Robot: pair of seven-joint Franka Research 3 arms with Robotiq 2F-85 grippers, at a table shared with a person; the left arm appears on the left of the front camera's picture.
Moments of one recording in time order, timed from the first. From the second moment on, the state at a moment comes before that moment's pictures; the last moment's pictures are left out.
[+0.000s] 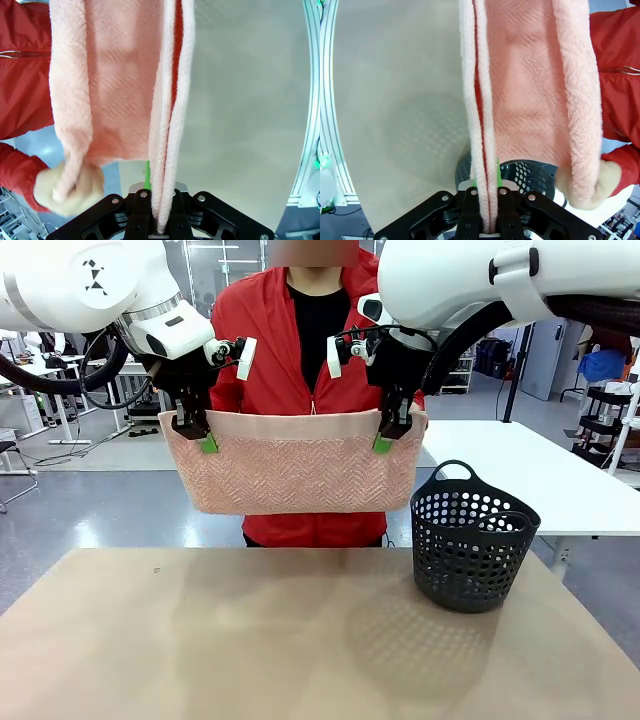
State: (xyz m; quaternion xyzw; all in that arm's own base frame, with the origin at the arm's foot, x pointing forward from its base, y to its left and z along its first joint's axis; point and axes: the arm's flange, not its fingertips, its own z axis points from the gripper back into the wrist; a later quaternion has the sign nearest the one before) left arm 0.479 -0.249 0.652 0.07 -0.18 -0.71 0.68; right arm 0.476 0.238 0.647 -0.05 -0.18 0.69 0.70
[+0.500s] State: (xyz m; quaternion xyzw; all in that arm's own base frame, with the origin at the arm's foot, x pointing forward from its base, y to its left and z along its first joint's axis) left arm 0.478 -0.250 0.652 0.07 -0.18 -0.71 0.68; right arm 0.475 0.238 0.647 -0.05 -0.18 0.69 0.70
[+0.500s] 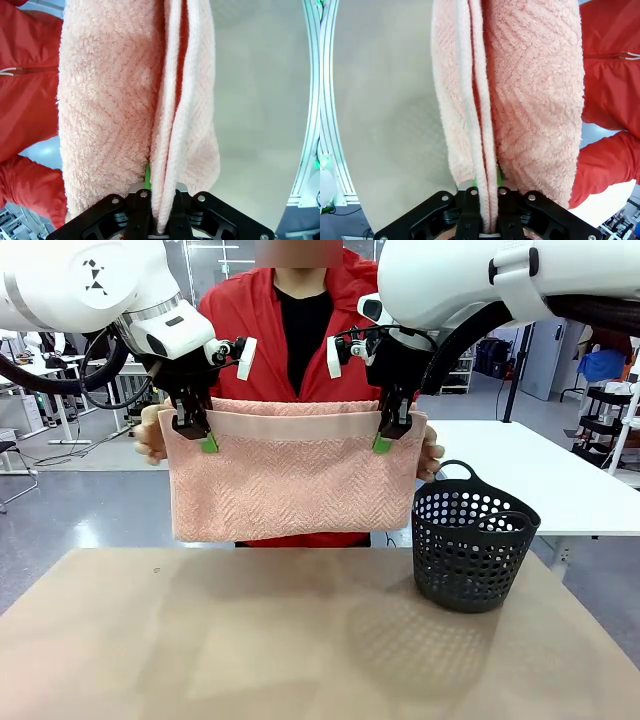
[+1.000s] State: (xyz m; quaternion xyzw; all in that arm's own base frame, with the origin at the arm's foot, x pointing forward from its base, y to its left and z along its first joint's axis) left arm 0.478 -0.250 0.652 0.07 -0.18 -0.71 0.68; right arm 0.475 0.238 0.647 -0.05 -0.18 0.69 0.70
